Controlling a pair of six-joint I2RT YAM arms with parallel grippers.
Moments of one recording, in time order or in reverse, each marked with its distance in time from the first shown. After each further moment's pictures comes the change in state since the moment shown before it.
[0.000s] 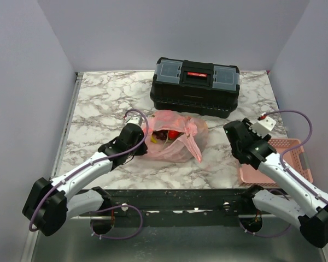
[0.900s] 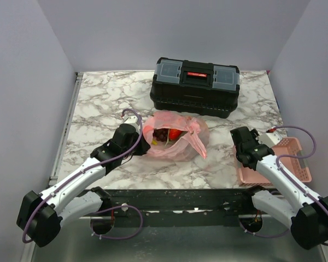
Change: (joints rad) left arm 0.000 -0.138 0.000 -0.007 0.119 -0.001; right arm -0.265 0.035 -0.180 0.034 -0.181 0.207
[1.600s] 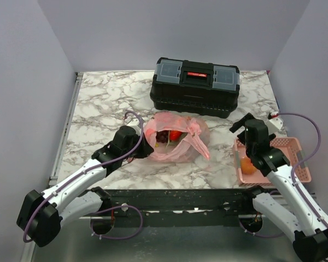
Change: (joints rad) left arm 0.000 -0.008 -0.042 0.057 0.095 -0.019; right arm -0.001 -0.175 0.110 0.122 -0.195 -0.307
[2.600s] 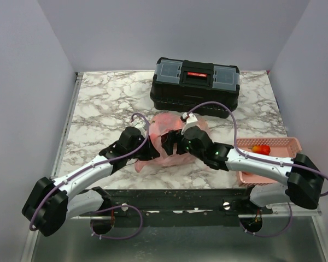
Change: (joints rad) left arm -0.012 0.129 -0.045 0.126 0.130 -0.070; right arm 0.656 0.516 0.116 0.613 -0.429 -0.334
